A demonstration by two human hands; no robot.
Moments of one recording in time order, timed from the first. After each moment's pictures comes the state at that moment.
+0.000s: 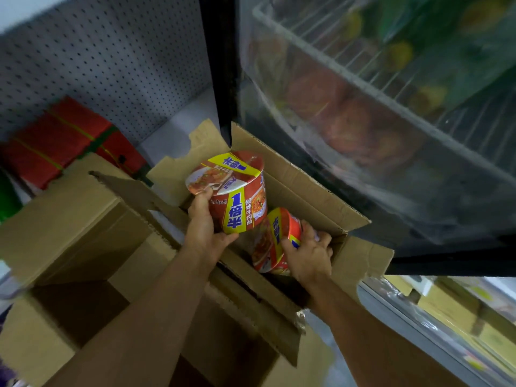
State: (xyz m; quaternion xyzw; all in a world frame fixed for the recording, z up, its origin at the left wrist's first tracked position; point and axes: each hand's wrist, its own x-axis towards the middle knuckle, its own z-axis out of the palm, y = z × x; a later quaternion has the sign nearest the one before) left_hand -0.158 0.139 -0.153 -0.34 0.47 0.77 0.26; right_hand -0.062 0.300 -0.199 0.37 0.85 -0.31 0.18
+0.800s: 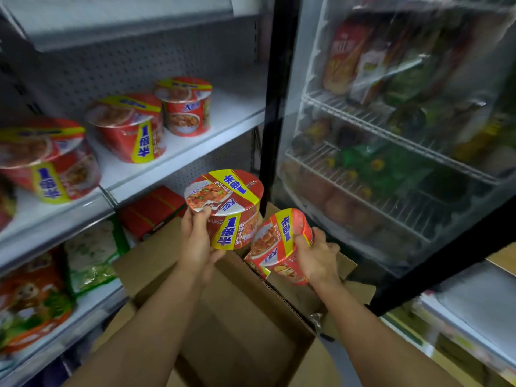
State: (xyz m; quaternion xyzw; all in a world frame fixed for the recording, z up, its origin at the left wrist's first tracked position) left_hand -0.092 0.019 0.044 -0.16 0.56 0.81 0.10; right_hand -0.040 0.217 0.026 0.36 0.83 -0.42 -0.01
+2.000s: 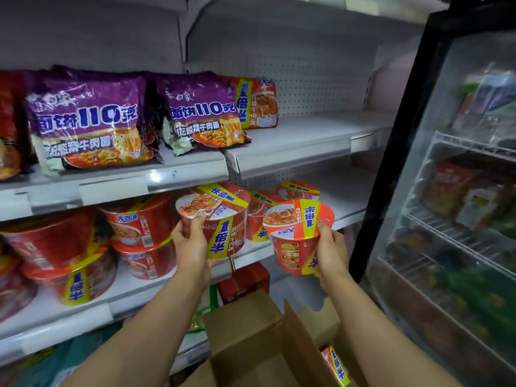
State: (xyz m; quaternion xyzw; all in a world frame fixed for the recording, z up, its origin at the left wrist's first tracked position) left_hand -0.103 -0.153 0.214 -0.25 0.48 0.82 -0.18; right_hand -0.145 0.053 0.193 0.23 0.70 -0.67 -0.05
